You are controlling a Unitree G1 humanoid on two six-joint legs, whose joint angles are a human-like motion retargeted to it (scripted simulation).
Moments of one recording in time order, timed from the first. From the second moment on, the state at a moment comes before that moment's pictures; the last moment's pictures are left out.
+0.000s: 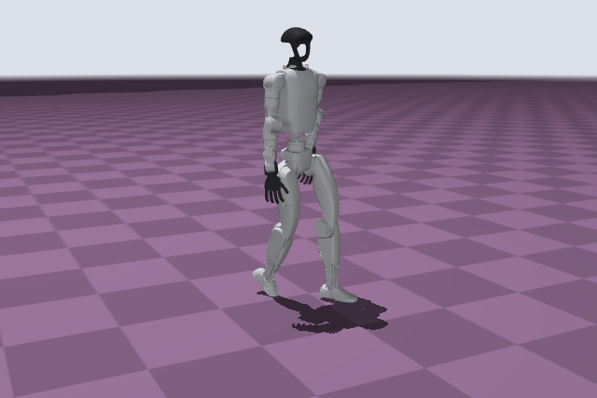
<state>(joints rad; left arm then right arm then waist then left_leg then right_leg) 0.26 0.13 0.48 1.61 0.23 -0.12 -0.17 -0.05 -0.16 -0.22 1.53 -0.80 -0.14 0.05 -0.10 -0.05 -0.09 -0.35 -0.02 0.10 0.17 0.05 0.03 0.06 0.16 0.02 0.35 0.30 -0.16</state>
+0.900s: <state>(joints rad) 0.30 0.06 0.49 1.60 0.25 -0.21 -0.09 0.00 -0.14 -0.34 1.46 -0.77 -0.10 0.03 -0.28 -0.06 -0.12 -0.26 -0.06 0.14 0.92 0.18 -0.18 -0.20 0.00 -0.18 0.06 -0.01 -0.21</state>
